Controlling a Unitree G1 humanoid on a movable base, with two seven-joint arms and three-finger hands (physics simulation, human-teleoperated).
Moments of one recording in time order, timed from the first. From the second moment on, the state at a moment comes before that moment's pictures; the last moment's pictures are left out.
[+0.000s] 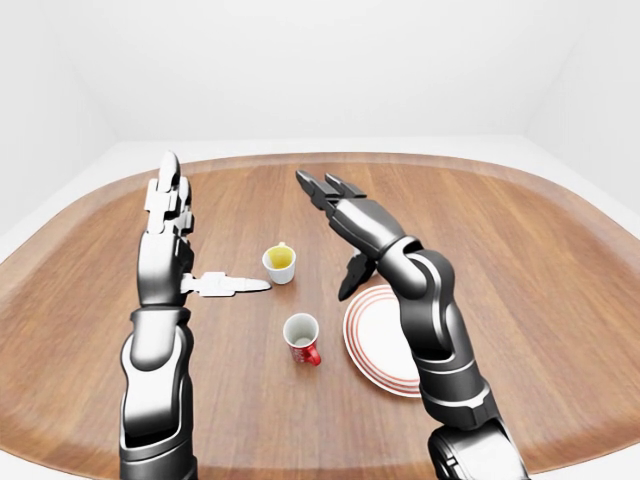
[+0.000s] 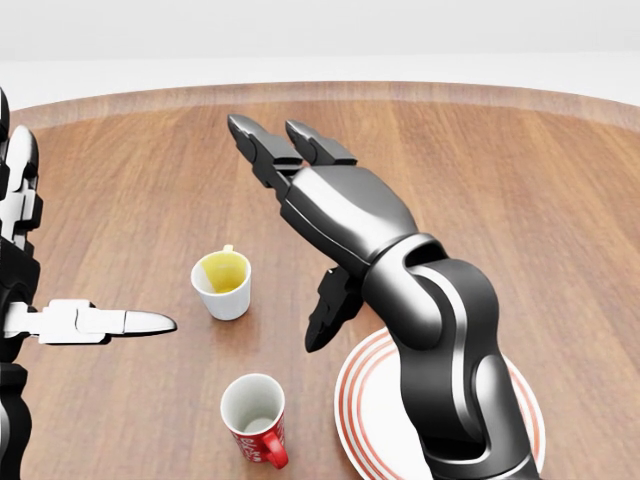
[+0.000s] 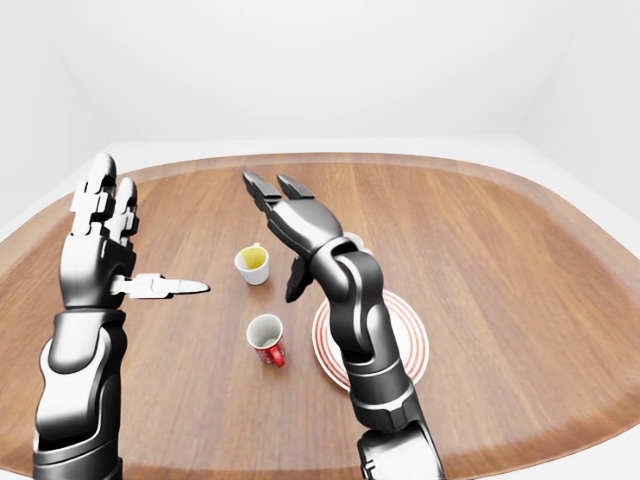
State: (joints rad) left arm -0.16 0.14 0.20 -0.42 0.06 0.09 -0.10; right arm -0.55 0.03 0.14 -0.19 -1.00 0.09 0.65
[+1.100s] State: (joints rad) left arm -0.15 0.14 0.21 -0.43 0.05 0.09 -0.11; right arm -0.48 0.20 0.25 0.04 -1.30 0.09 0.66
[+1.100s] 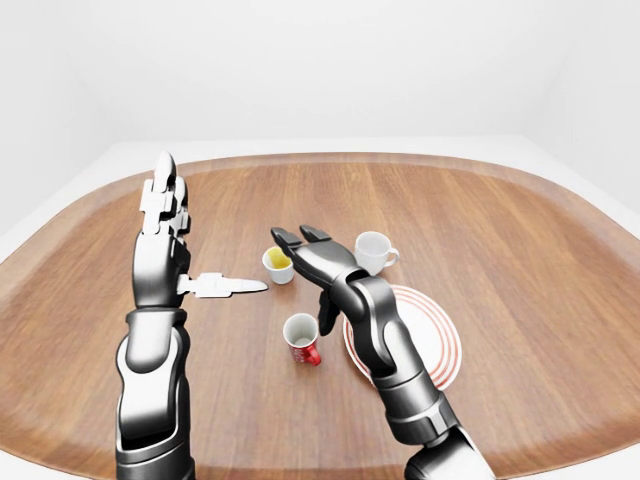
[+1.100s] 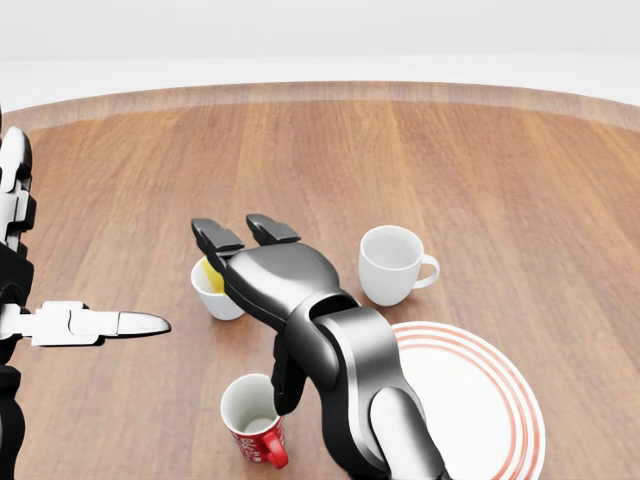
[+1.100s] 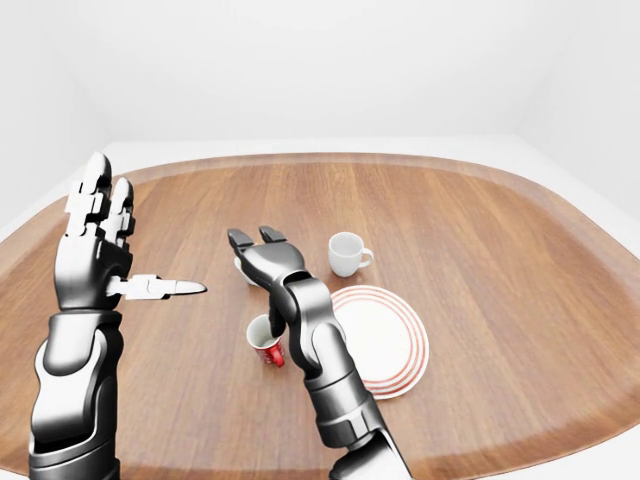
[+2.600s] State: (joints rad) left arm -0.14 0.15 0.23 -0.41 0.03 0.09 -0.11; right arm -0.51 0.28 0.30 0.55 -1.37 0.09 0.42
